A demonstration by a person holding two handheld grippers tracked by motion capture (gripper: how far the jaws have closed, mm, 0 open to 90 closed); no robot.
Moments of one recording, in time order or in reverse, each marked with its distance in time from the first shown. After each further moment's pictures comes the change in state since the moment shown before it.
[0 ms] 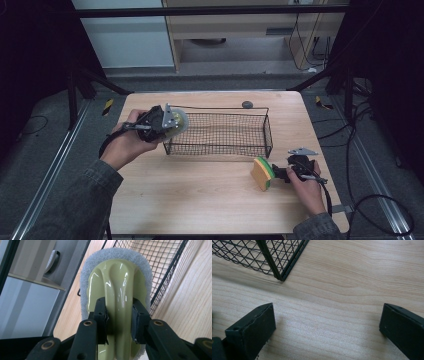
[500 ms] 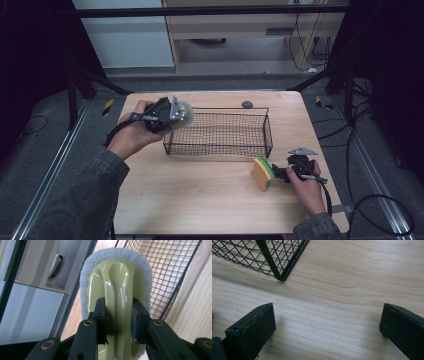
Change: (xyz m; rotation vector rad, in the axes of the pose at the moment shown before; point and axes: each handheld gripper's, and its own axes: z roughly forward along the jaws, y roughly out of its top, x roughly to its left) left arm 0.016 0.021 0.009 0.002 0.018 0.038; right arm -0.001 0.000 0.000 0.001 0.001 -0.009
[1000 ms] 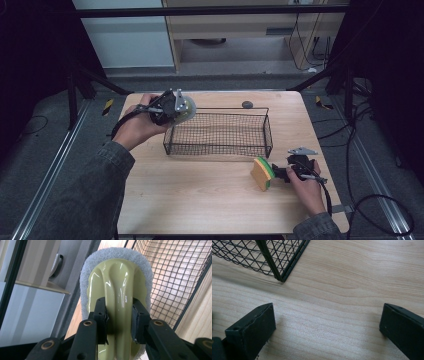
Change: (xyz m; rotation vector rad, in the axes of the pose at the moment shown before) left arm 0.014 0.008 0.019 0.005 -0.001 0.010; right arm 0.000 0.001 0.000 0.001 0.004 0.004
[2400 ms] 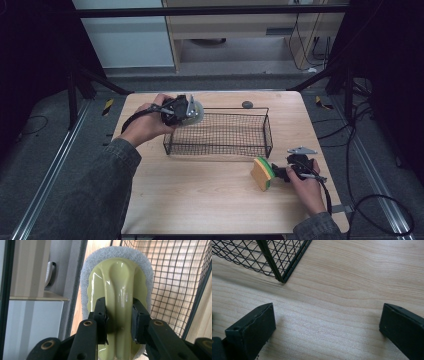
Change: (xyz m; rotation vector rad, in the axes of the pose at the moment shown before) left arm -0.009 0.012 0.034 0.033 -0.046 0.161; right arm 0.000 0.001 0.001 0.002 0.008 -0.009
